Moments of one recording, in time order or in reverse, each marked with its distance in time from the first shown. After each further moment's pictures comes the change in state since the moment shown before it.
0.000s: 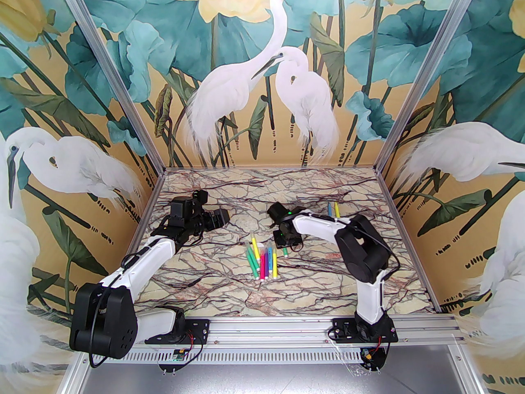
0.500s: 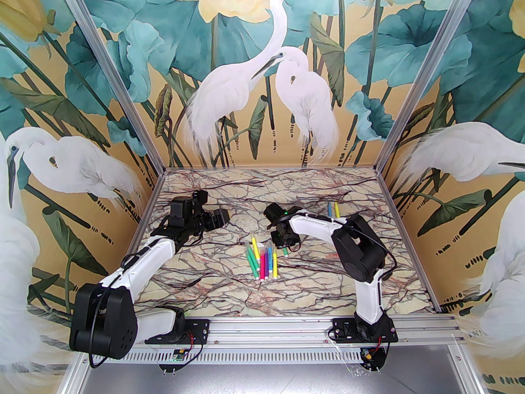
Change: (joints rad) left arm 0.000 -0.015 0.000 -0.004 -0.001 0.000; right arm 0.004 0.009 0.013 -0.003 -0.020 -0.007
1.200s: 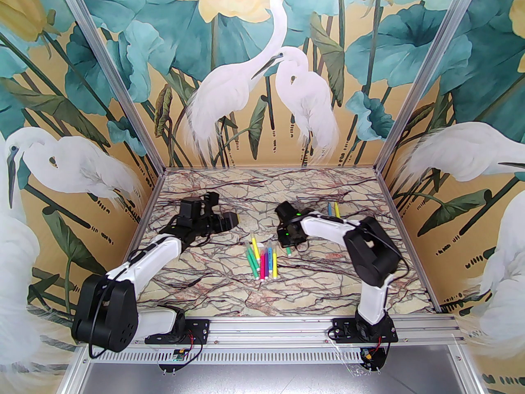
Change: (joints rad) left arm -0.116 0.100 0.002 0.075 0.121 -0.044; right arm -0.102 -0.166 -0.197 0.191 -0.143 -0.075
